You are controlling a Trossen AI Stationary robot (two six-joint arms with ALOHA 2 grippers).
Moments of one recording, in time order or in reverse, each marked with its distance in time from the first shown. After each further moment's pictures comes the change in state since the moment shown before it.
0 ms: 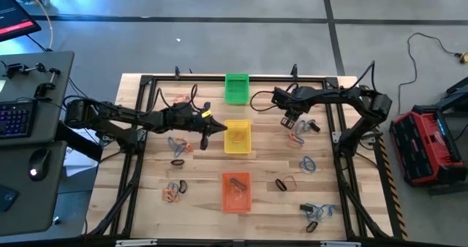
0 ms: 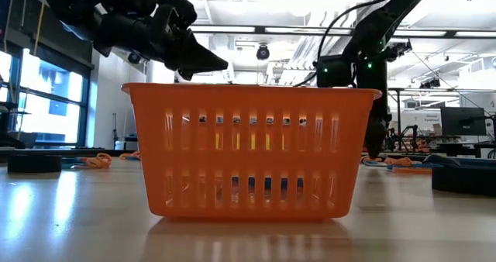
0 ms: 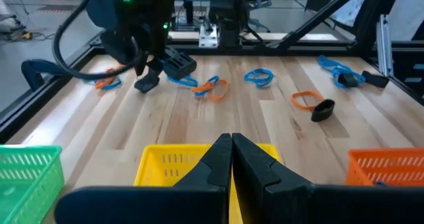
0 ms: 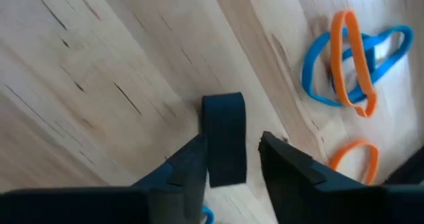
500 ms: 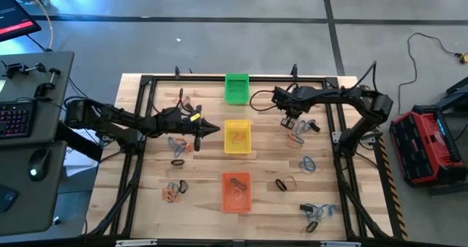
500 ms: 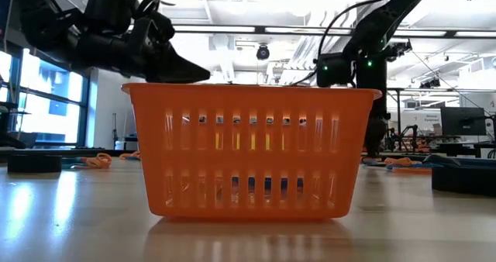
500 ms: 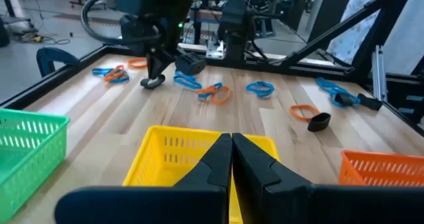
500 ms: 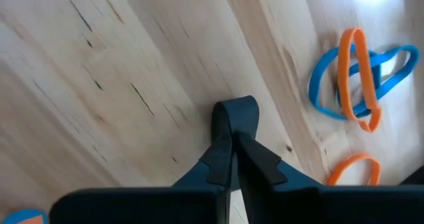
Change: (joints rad) left arm 0.019 0.000 -0.221 0.330 -0.009 -0.121; right arm 0.006 -0.018 0.000 0.012 -0.023 -0.064
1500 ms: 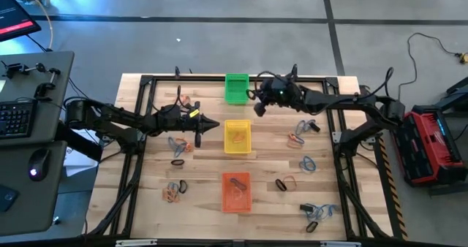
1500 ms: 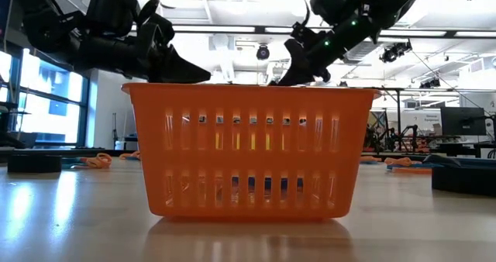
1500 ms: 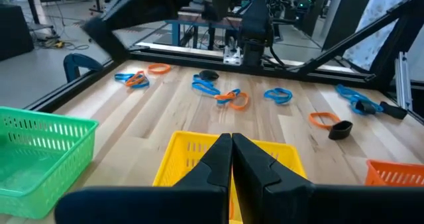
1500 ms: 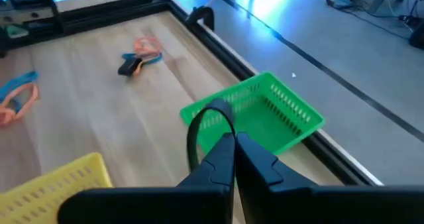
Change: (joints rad) left arm 0.045 0.000 -0.001 0.021 -0.013 0.016; right arm 0.112 -0.146 0.002 0.853 -0.144 0.072
